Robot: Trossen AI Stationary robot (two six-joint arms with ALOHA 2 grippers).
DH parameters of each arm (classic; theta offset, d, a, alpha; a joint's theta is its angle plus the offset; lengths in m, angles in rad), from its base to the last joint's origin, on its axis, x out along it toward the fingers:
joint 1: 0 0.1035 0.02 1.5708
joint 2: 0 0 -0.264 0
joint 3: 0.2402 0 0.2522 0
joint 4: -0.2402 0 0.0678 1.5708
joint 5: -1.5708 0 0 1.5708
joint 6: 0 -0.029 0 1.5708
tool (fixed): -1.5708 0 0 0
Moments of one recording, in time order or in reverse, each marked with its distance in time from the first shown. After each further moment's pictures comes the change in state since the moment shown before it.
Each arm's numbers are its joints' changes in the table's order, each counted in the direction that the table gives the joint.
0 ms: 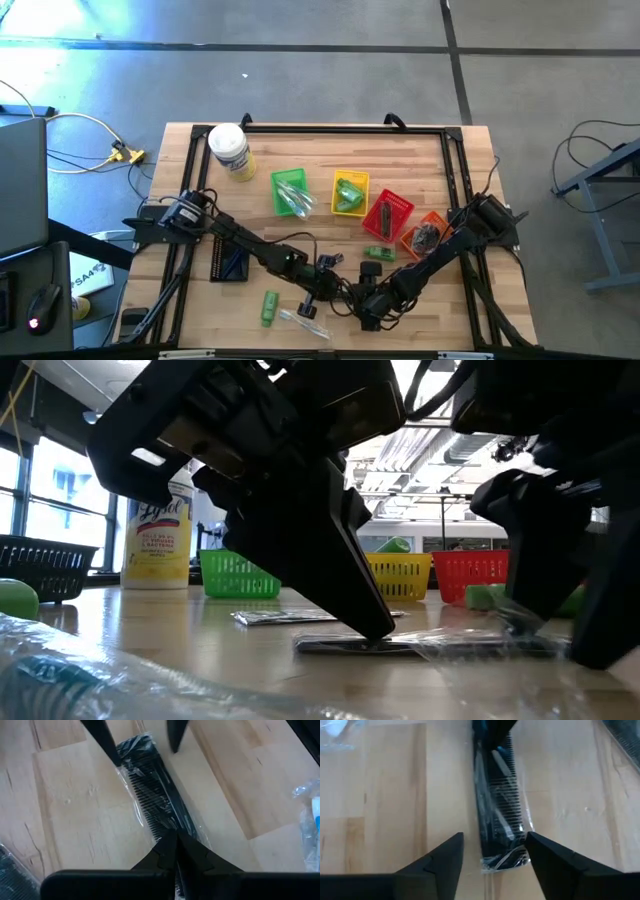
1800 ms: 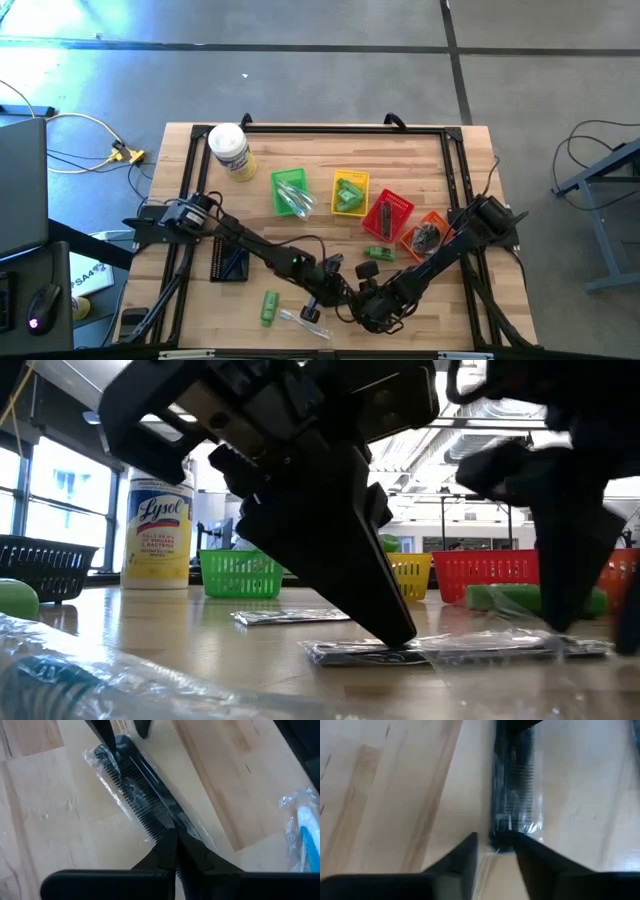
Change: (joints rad) left arm 0.019 -0.054 0.109 -0.126 0.048 0.003; right arm 0.038 0.039 0.073 -0.106 -0.069 0.286
